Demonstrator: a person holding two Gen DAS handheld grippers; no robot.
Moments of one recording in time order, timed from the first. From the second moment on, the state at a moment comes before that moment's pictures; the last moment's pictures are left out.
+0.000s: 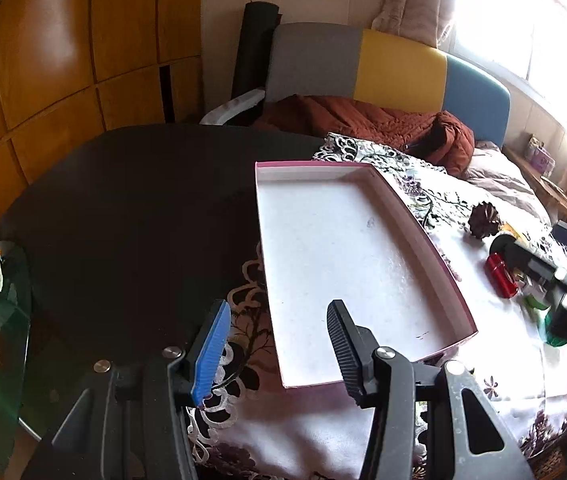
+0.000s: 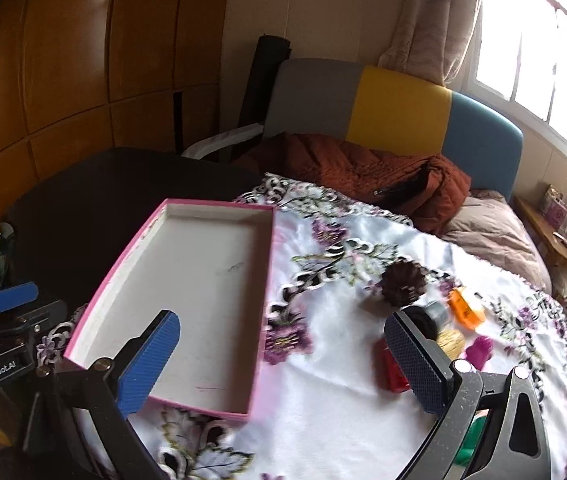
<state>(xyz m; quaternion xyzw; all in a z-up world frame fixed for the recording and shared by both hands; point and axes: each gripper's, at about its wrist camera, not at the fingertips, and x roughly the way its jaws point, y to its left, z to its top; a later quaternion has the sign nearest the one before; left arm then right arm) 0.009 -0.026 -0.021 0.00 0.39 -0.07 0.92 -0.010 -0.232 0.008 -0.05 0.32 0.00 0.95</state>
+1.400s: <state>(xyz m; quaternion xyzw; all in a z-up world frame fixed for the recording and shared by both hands) 0.081 -0.242 0.001 0.04 0.44 -0.31 0.84 -0.031 -0.539 -0.023 0.31 0.33 -0.23 0.86</state>
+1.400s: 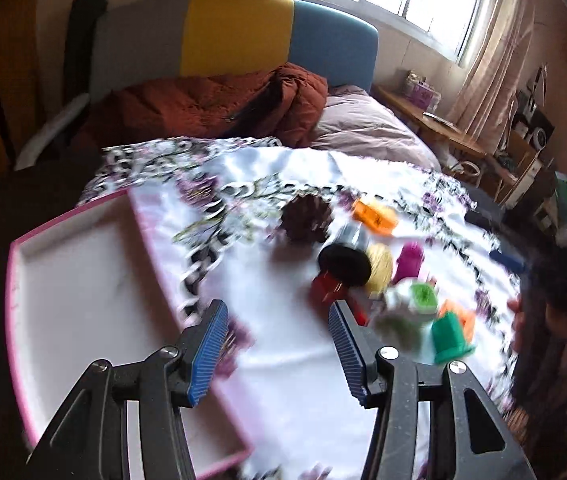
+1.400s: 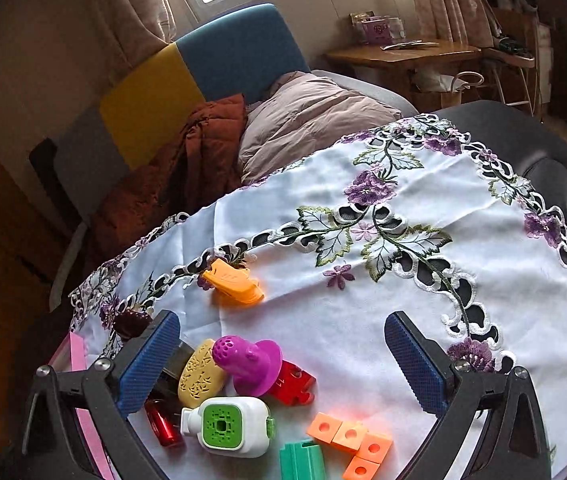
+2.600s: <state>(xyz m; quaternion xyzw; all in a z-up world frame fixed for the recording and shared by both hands) 0.196 -0.322 -0.052 -0.02 0.50 -0.33 0.80 -0.044 -0.579 -0.046 0.41 0.33 -0.25 0.81</state>
